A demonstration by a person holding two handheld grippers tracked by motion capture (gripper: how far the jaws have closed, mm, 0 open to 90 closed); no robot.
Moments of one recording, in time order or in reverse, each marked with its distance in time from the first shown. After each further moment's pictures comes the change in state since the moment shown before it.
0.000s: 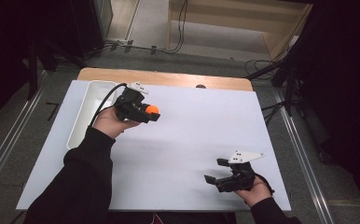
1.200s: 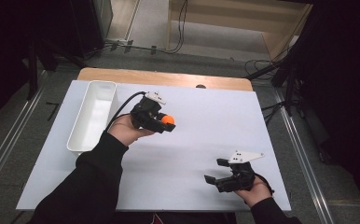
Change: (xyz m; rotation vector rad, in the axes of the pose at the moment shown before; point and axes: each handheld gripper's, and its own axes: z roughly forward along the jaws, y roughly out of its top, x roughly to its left) left arm -0.036 0.008 0.028 0.031 -0.101 0.075; right arm 0.000 0.000 0.000 -0.001 0.002 0.002
